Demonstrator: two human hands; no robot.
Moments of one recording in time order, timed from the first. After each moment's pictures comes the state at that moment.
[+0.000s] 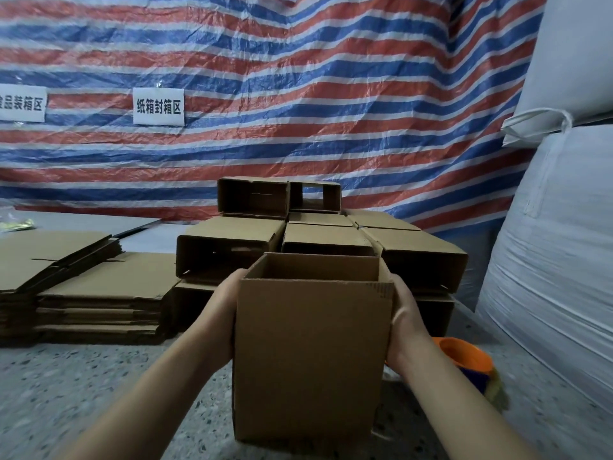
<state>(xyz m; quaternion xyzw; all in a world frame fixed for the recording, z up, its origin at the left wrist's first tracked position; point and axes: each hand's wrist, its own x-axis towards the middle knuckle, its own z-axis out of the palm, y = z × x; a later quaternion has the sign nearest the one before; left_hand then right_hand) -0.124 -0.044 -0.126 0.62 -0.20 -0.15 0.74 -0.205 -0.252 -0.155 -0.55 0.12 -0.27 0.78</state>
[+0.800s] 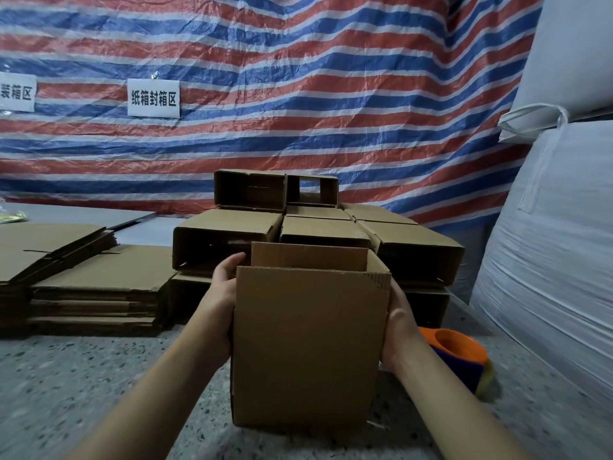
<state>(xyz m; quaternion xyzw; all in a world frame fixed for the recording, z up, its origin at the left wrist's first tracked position) -0.109 -0.044 -0.145 0.57 -0.15 -0.15 0.80 -0.204 -0.248 -0.169 -0.52 0.09 -0.28 0.80</state>
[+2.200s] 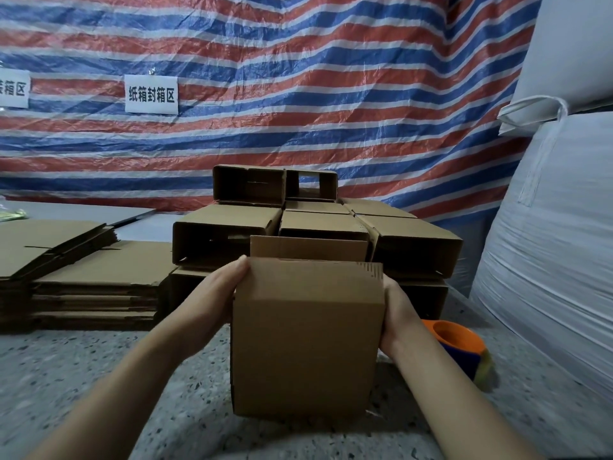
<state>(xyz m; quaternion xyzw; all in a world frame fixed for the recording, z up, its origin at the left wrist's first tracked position) -0.095 -0.020 -0.155 0.63 -0.35 -0.18 0.67 -0.210 -0.248 -0.160 -0.60 0.12 -0.22 0.76</state>
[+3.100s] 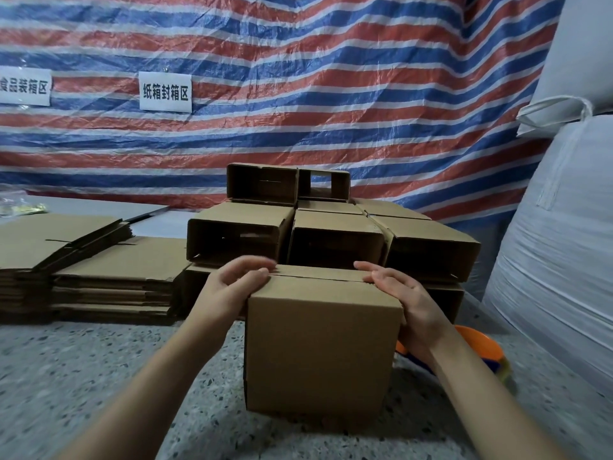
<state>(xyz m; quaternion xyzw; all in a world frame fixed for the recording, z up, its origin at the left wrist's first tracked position) -0.096 -0.022 -0.162 0.63 -0.34 -0.02 0.69 -0.217 -0.267 -0.159 -0.65 0.00 -0.21 0.73</state>
